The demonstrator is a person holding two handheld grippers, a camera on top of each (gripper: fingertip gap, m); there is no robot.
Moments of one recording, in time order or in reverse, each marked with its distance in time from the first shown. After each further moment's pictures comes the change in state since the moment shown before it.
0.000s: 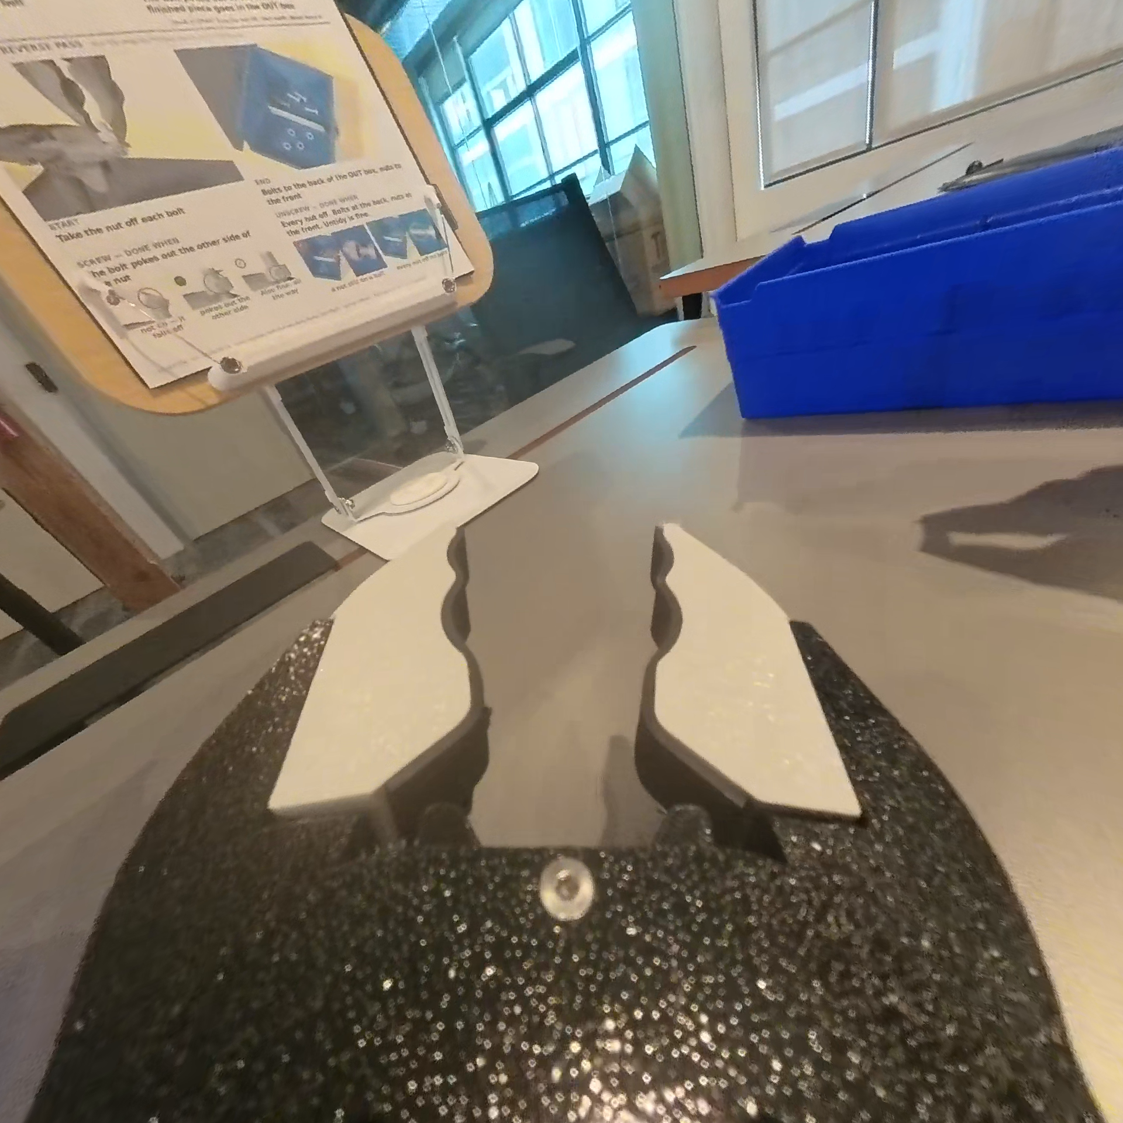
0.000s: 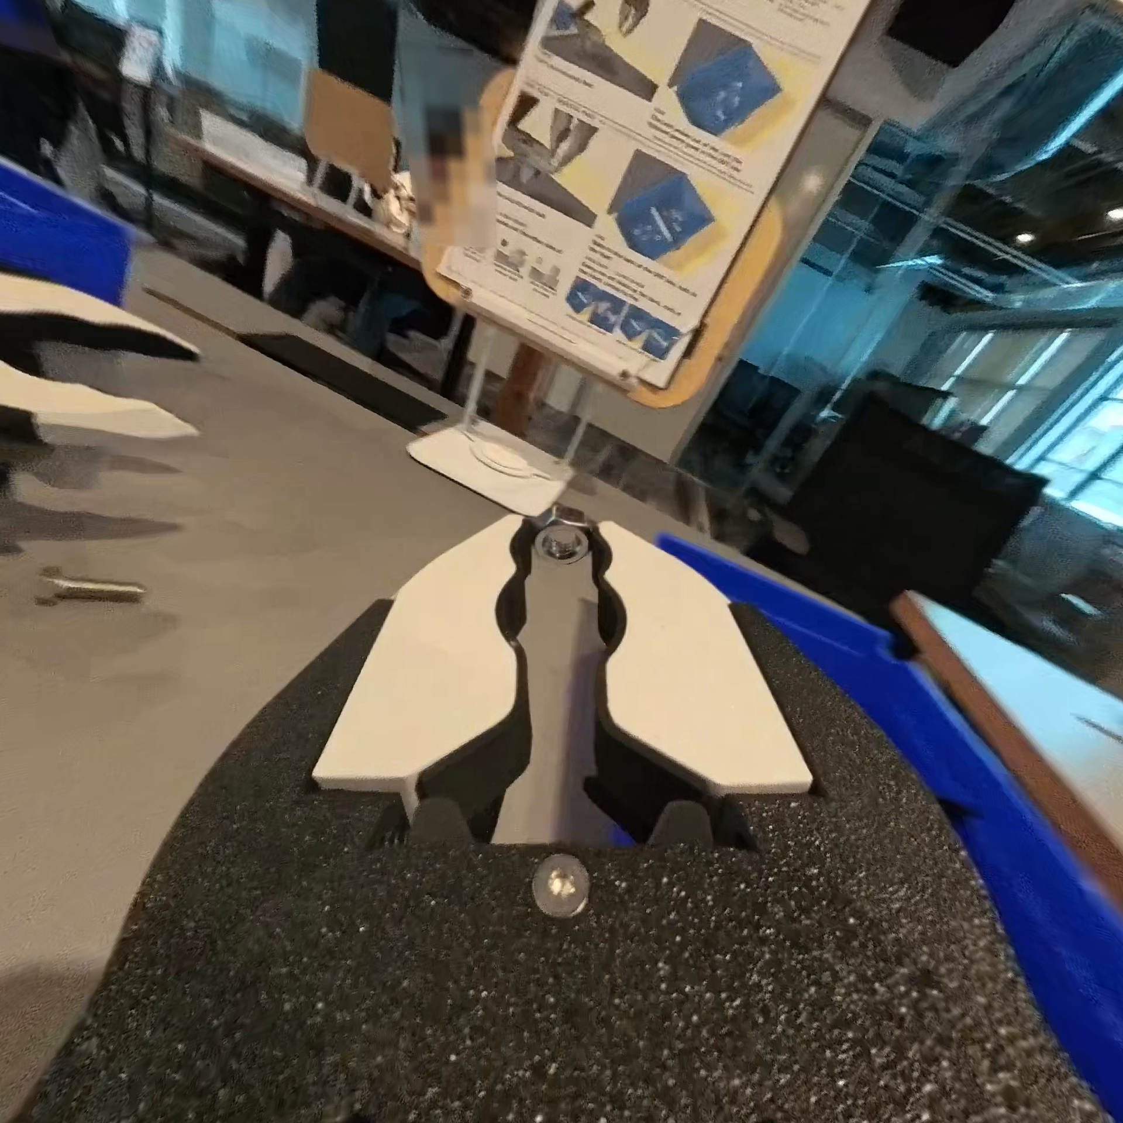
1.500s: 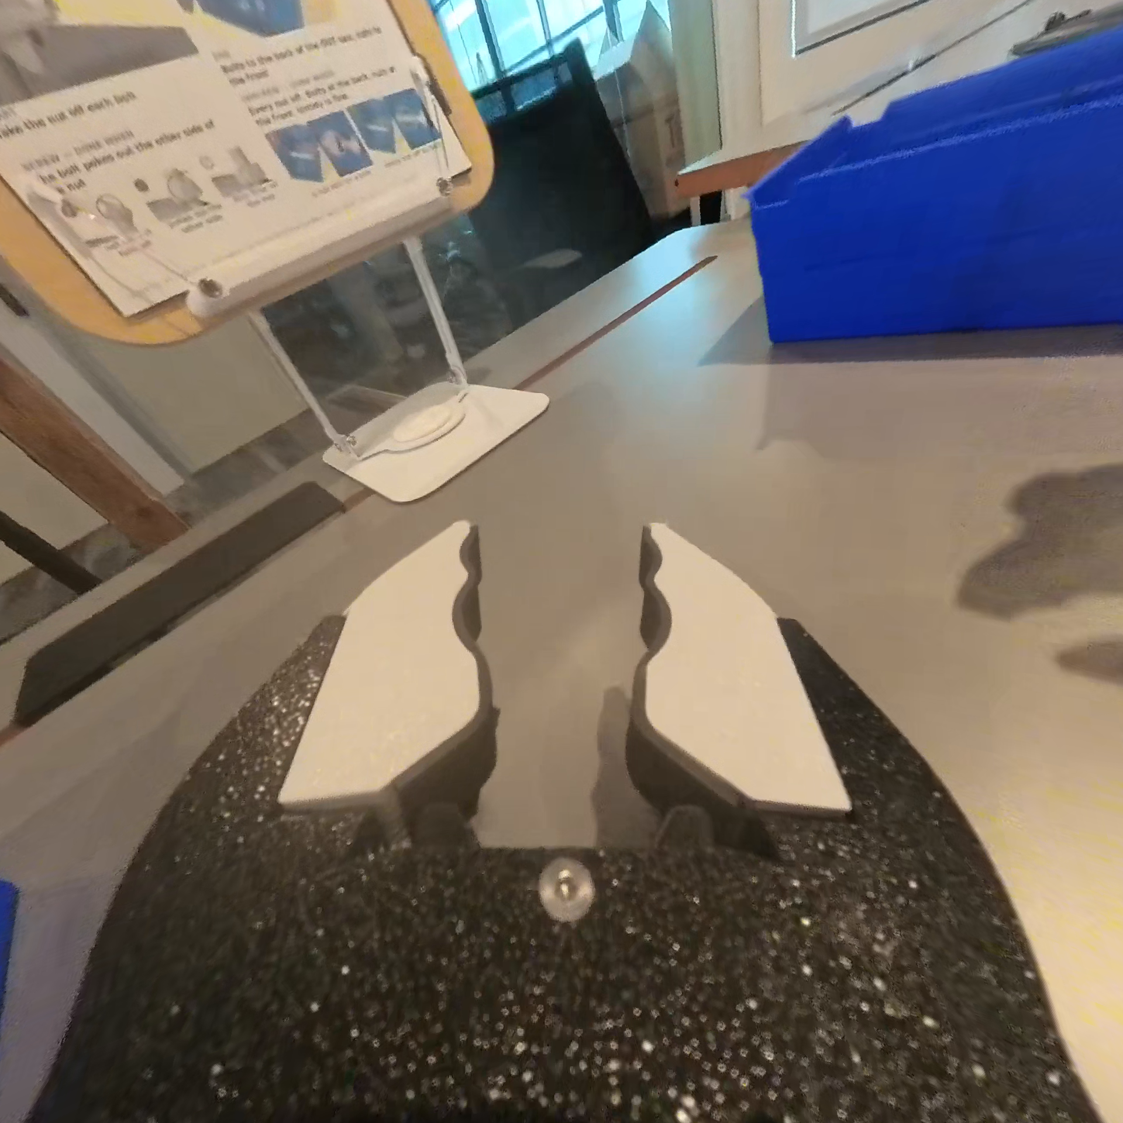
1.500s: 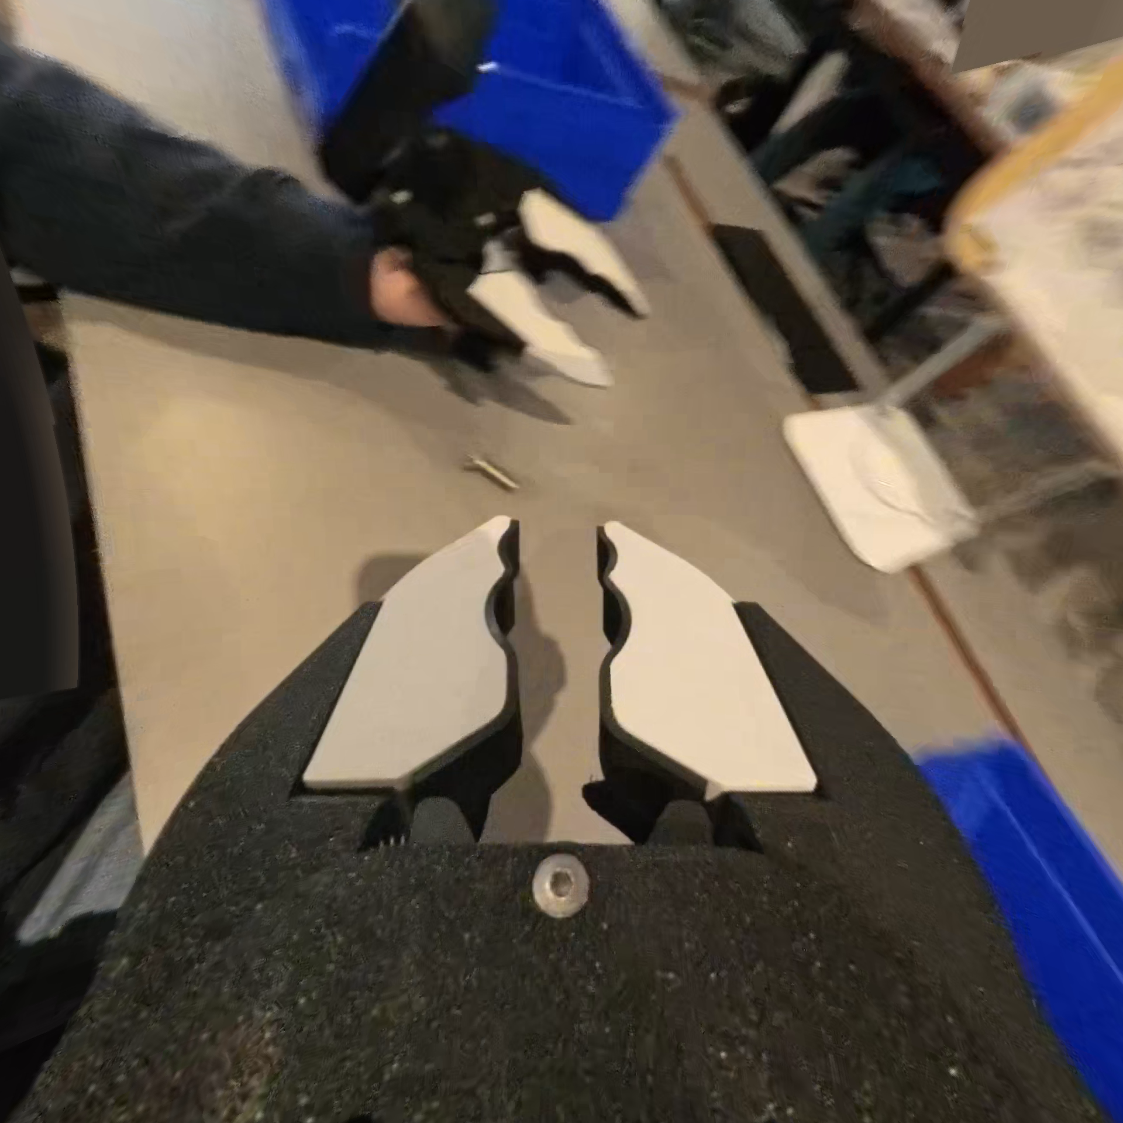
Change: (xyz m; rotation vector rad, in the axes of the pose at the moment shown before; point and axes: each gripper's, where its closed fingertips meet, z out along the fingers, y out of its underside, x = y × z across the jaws) left arm -0.012 0.017 0.000 -0.144 -0.002 -0.004; right arm -0.103 -0.027 -0.011 -0.217 -0.835 -0.187
